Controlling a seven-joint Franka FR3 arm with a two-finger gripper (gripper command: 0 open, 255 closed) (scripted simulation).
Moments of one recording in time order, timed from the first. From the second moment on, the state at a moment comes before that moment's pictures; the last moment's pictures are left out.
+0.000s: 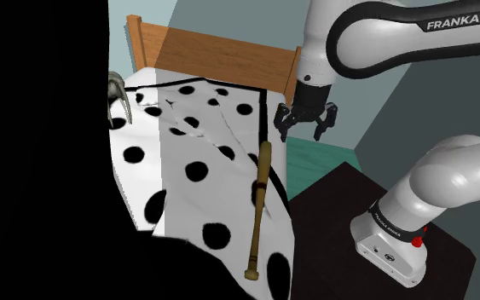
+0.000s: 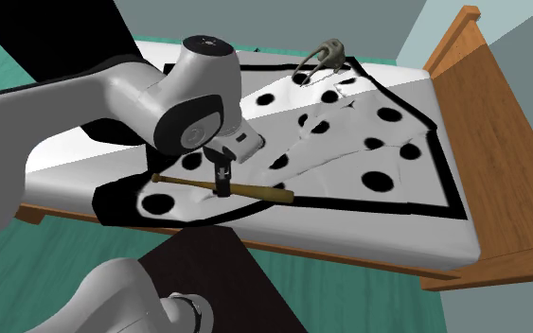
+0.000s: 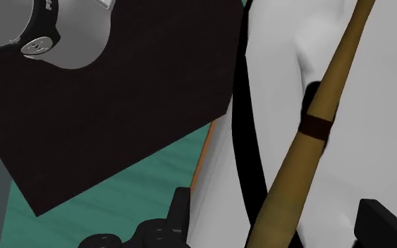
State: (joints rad) arm -0.05 -0.66 0.51 -2.59 0.33 1.85 0.80
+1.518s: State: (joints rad) arm -0.26 0.05 0.92 -2.53 0.02 2.33 1.53
